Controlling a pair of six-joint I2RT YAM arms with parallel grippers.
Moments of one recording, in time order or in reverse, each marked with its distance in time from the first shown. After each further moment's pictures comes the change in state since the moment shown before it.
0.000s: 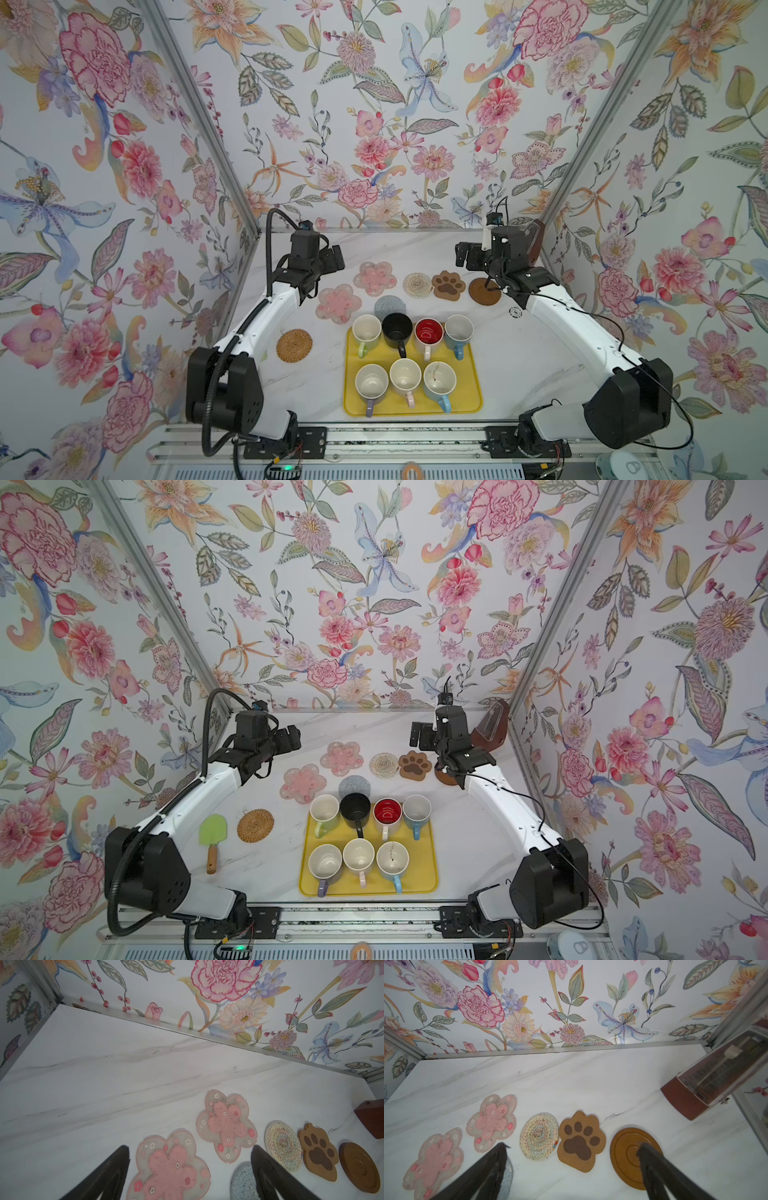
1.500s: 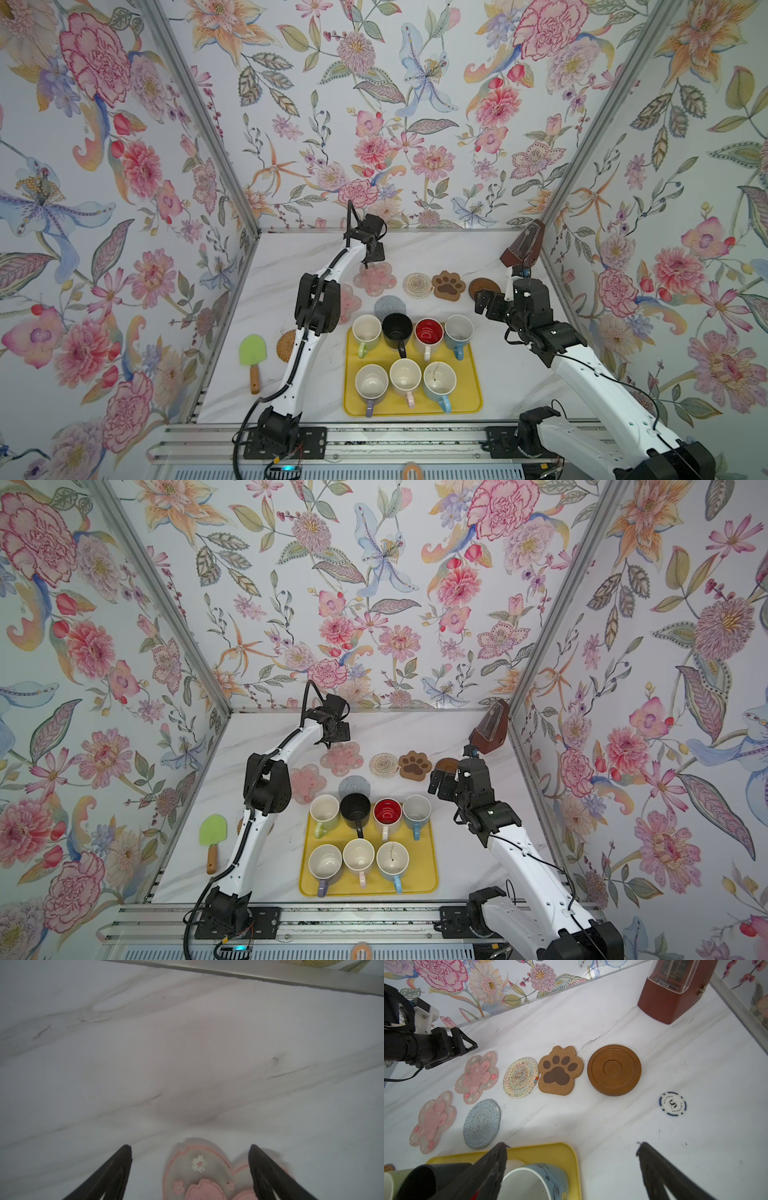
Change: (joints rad) left arm -0.160 1.063 1.163 -0.521 -0.183 -0.089; right arm -0.068 -0.386 -0.423 -0.065 -0.059 0.153
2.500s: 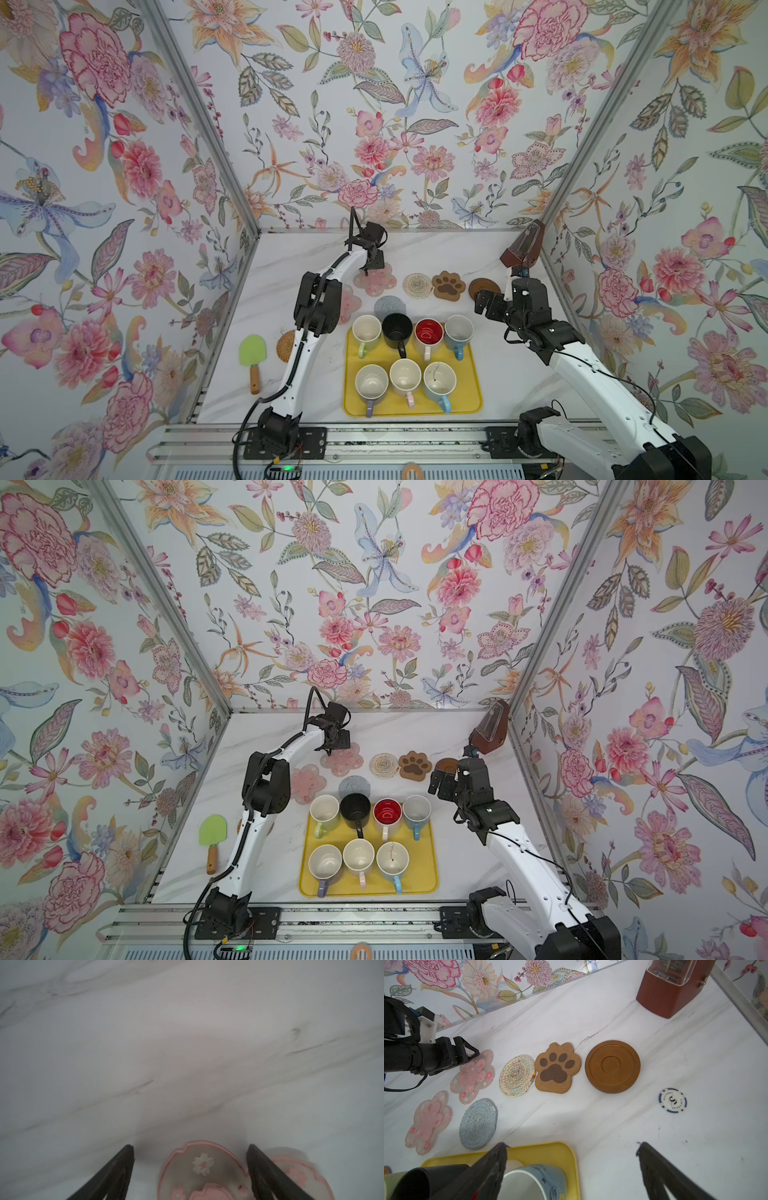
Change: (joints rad) left arm -0.012 -0.049 -0.187 0.116 0.006 0.031; right arm -0.009 0.029 0.000 0.000 -0.002 0.007
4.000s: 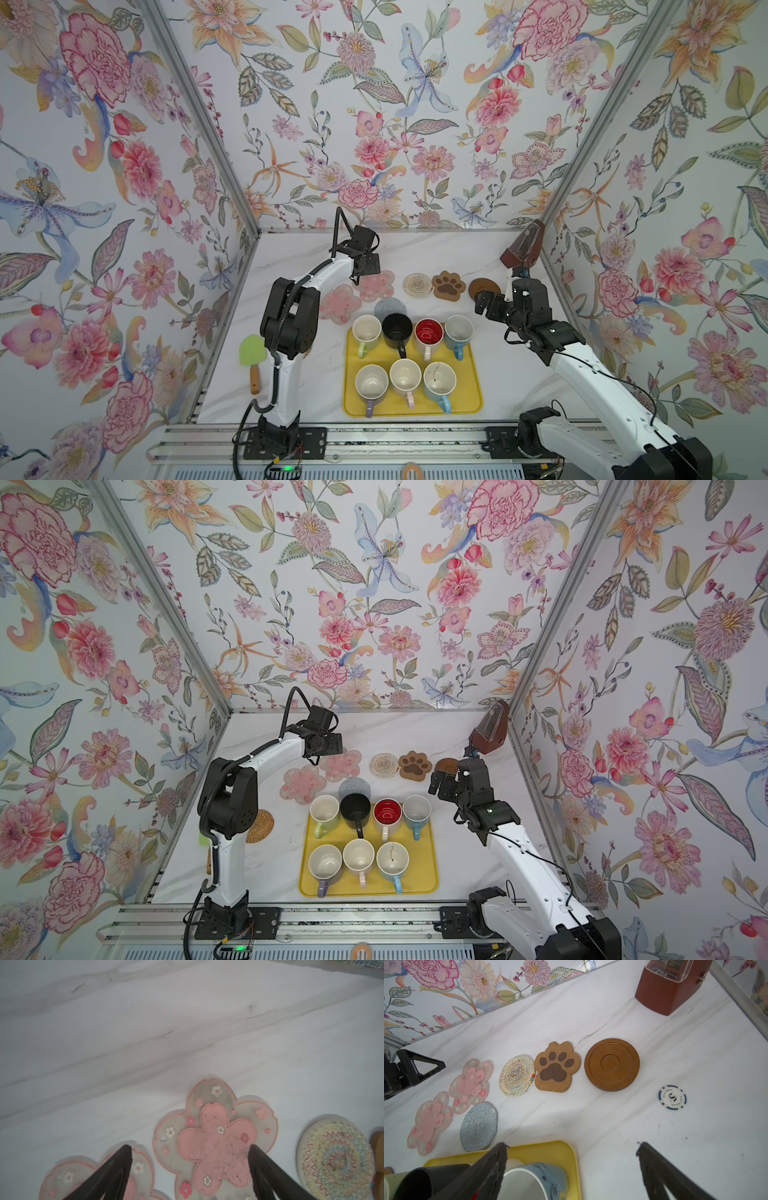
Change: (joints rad) left arm -0.008 -0.451 -0.573 0.182 0.066 -0.036; right arm 0.000 -0.011 0.000 -0.011 0.000 0.014
